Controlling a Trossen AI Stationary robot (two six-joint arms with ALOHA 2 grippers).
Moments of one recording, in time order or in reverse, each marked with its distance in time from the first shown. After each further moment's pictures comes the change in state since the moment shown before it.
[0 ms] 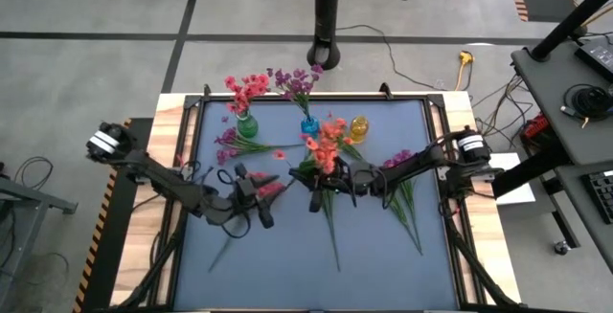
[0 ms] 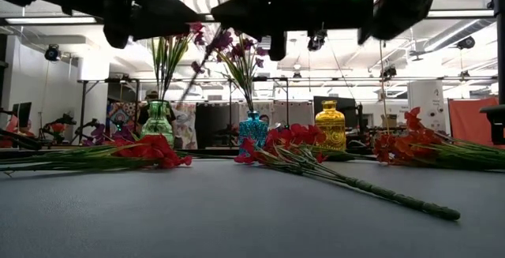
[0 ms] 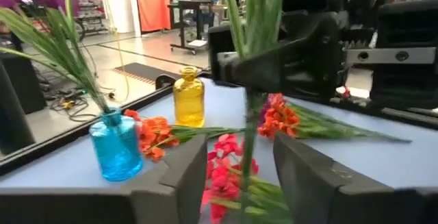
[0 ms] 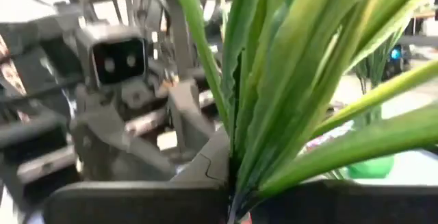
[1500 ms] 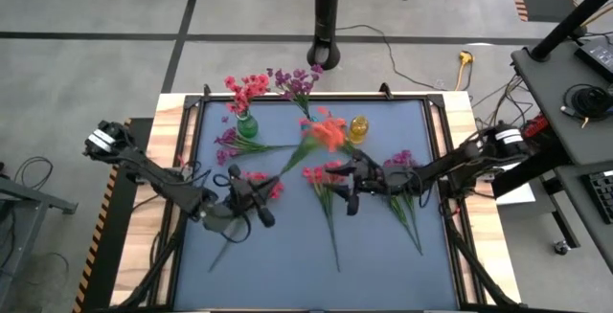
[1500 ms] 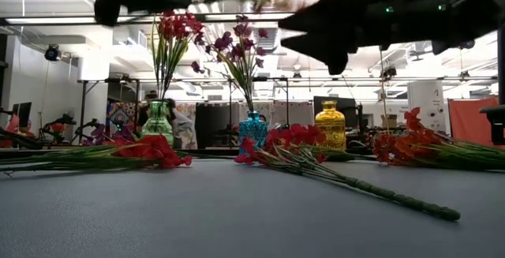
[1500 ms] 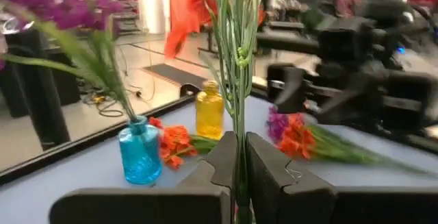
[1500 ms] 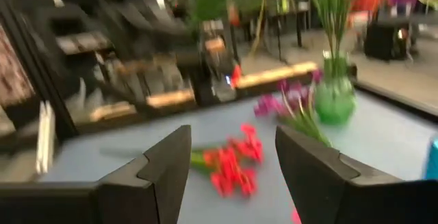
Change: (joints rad) left arm -0.044 -0.009 0.109 -0.136 -0.167 -0.086; right arm 0.036 -0.260 -0.413 0.082 -0.008 0.013
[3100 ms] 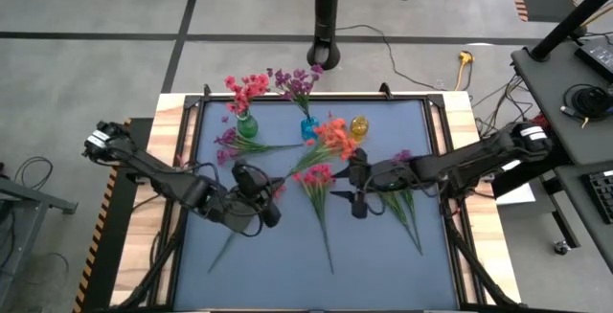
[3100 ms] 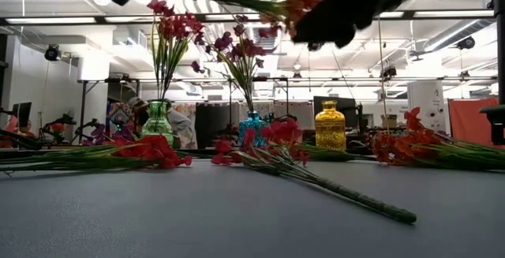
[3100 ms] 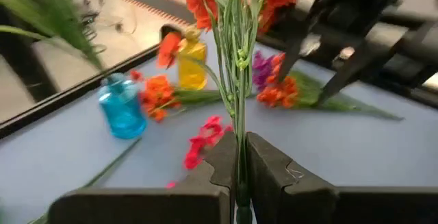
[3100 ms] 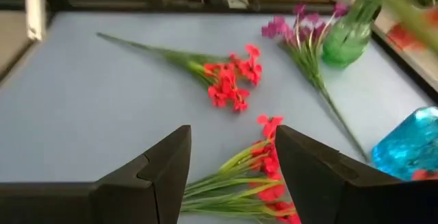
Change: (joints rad) left arm 0.062 -0.003 0.379 -0.845 0.257 -0.388; right arm 0.021 -0.217 0.262 -0.960 -0.069 -0.105
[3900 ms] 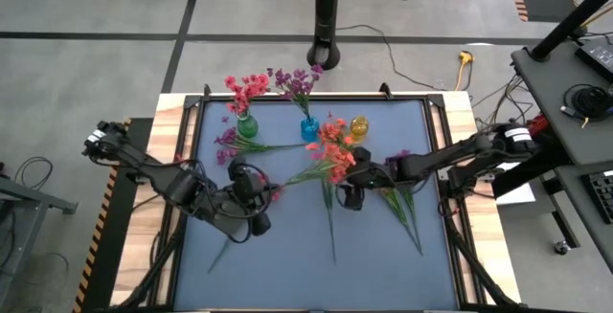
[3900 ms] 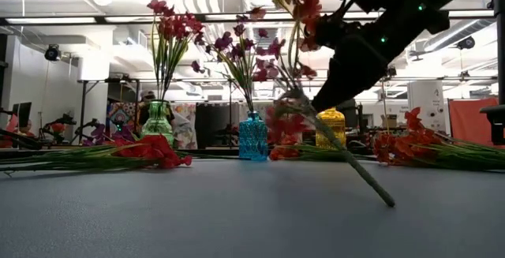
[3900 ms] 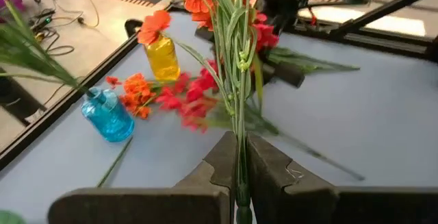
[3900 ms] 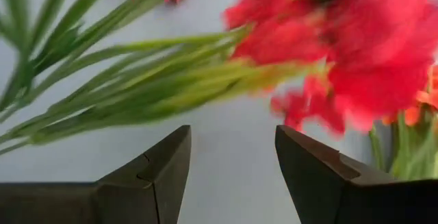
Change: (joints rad) left arm -0.037 -0.001 0.278 -0.405 0.151 0.079; right arm -0.107 0.114 -0.048 -0.143 0.043 0.086
